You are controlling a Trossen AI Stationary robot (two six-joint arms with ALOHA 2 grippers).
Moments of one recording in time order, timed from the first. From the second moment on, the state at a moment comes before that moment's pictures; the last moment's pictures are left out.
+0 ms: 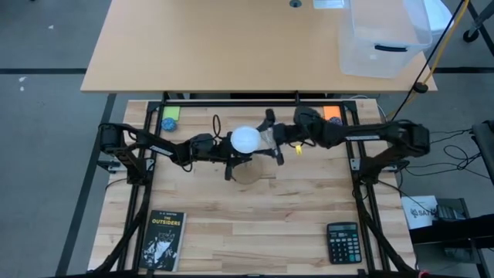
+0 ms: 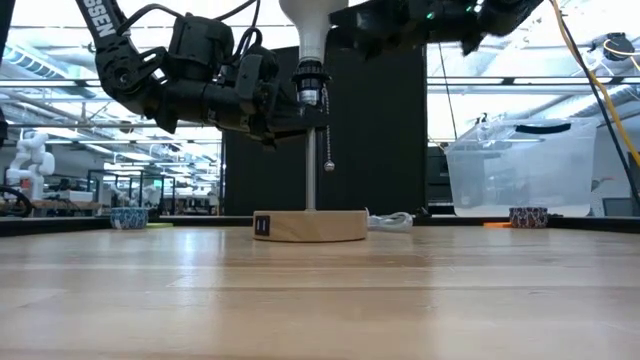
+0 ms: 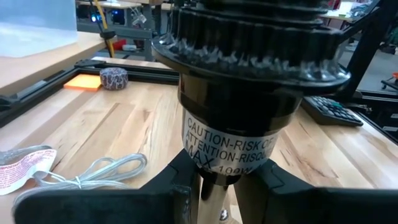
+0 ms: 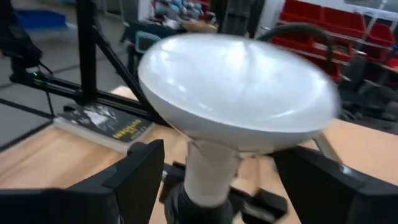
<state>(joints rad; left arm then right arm) 0.17 1.68 0.56 0.93 0.23 -0.06 -0.25 1.43 0.91 0.46 -0.44 -0.25</state>
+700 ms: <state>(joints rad) 0.17 1.68 0.56 0.93 0.18 -0.06 -0.01 1.27 0.62 0.49 0.30 -0.12</state>
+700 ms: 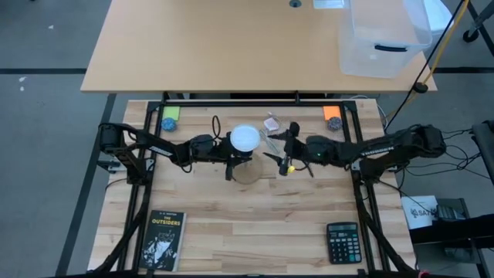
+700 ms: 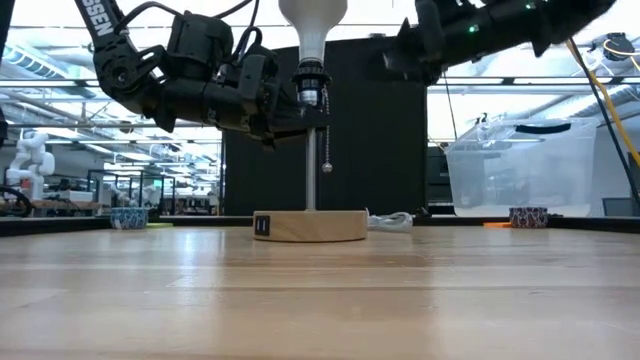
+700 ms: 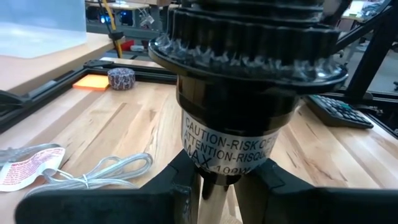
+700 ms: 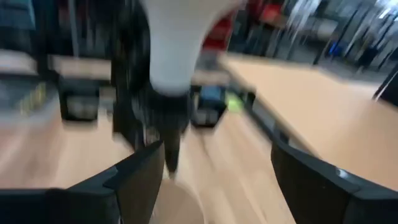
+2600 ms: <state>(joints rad) 0.16 1.68 0.56 0.93 0.12 -0.07 0.05 1.70 0.92 0.89 0.47 -0.23</state>
